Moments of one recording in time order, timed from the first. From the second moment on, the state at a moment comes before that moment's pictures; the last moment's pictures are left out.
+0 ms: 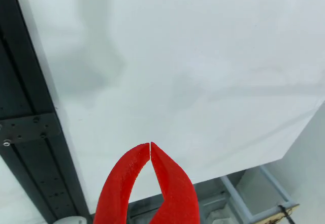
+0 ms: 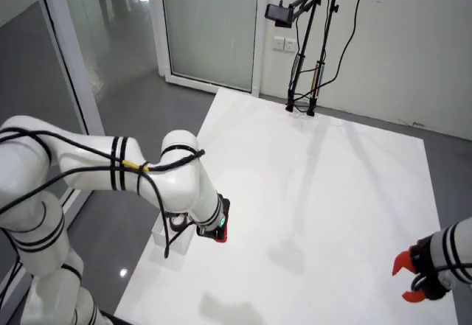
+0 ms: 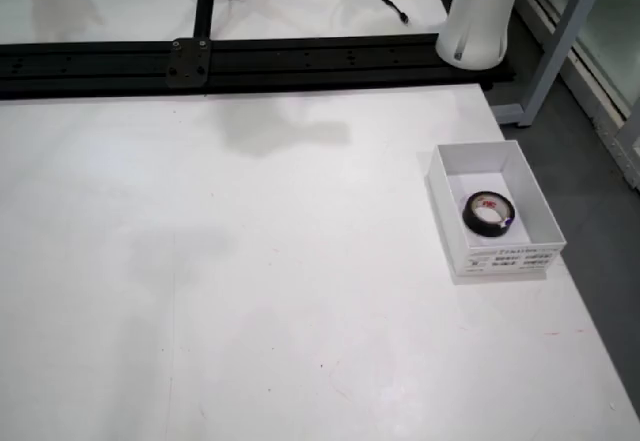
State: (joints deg) arm -66.1 10.7 87.0 13.9 65.8 -71.0
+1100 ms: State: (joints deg) arm -64.0 10.6 87.0 14.2 65.7 -71.0
